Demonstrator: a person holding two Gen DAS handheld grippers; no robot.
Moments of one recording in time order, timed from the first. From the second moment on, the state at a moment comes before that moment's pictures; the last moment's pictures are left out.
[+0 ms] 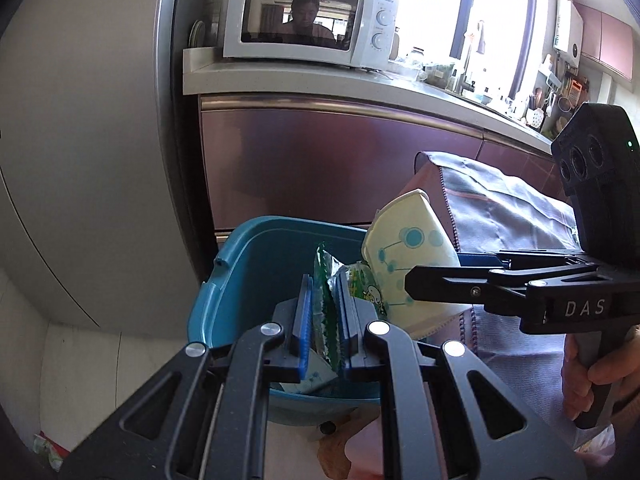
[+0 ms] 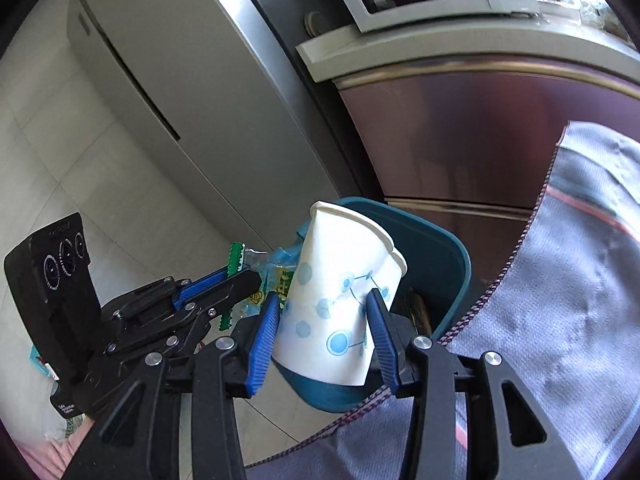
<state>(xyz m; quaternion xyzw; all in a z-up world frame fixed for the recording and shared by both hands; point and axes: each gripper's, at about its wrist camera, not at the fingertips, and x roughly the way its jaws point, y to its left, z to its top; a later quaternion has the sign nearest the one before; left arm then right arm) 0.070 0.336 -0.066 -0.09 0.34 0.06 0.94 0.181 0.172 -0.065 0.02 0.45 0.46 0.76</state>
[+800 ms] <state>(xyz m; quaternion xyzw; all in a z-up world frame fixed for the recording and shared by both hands) 0.079 0.302 -0.081 -0.08 0.33 0.05 0.94 0.167 0.117 -0.044 0.06 0.42 0.45 0.79</state>
